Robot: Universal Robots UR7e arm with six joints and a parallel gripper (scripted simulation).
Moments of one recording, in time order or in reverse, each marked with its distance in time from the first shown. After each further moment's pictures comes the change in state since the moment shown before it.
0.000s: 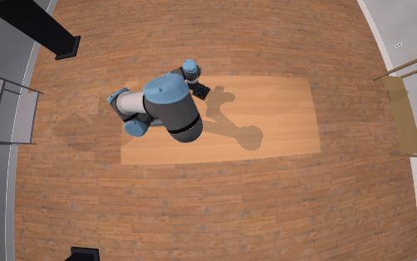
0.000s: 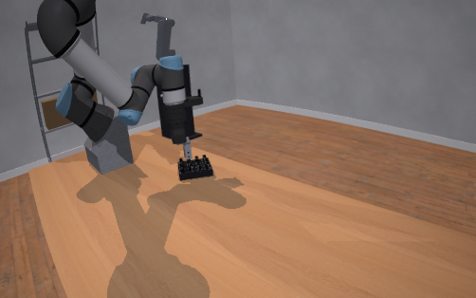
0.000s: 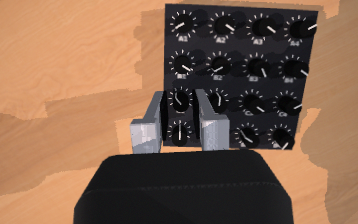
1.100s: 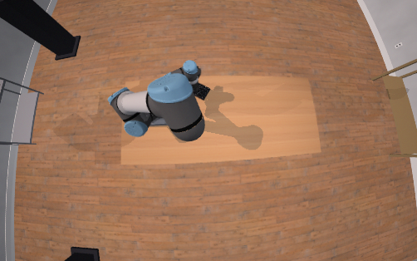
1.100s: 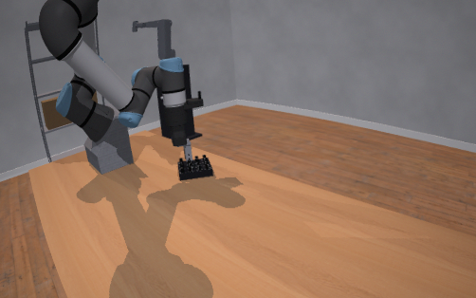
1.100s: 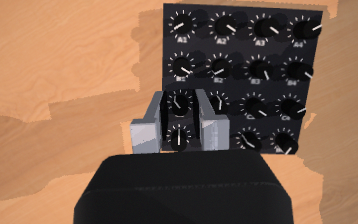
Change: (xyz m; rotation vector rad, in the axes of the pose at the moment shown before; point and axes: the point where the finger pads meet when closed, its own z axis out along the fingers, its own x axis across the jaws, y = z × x) arm 0.001 -0.001 0.007 0.002 0.002 0.001
